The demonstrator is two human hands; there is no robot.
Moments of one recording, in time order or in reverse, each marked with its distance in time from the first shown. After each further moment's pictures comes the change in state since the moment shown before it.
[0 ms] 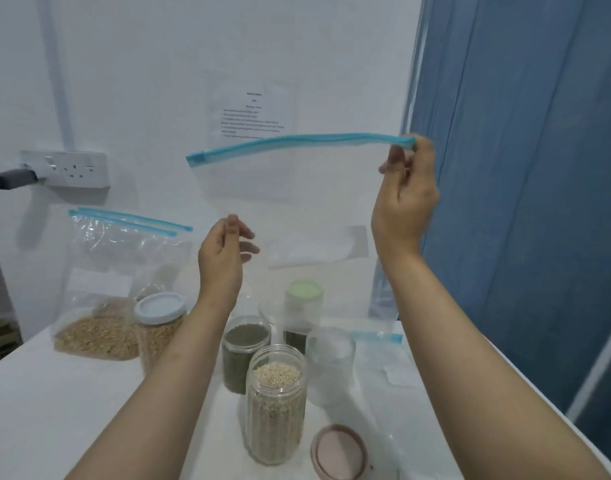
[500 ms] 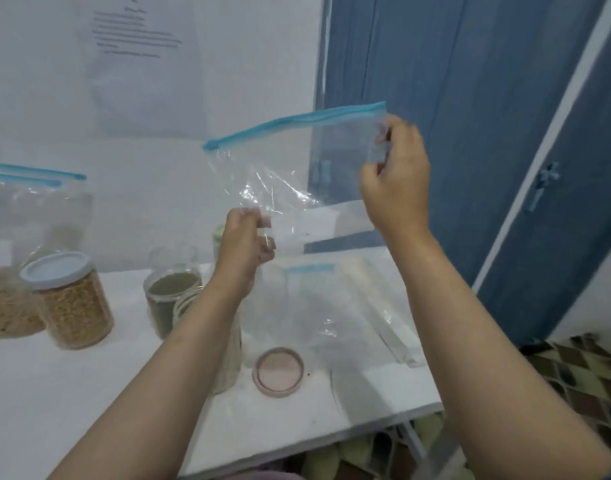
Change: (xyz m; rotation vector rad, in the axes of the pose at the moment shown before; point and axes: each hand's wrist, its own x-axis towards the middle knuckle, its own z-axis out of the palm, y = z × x) left_hand -0.100 -0.017 0.090 -0.181 -0.313 -0.477; right_hand -0.019 0.018 -0.127 -0.472 -0.269 0.034
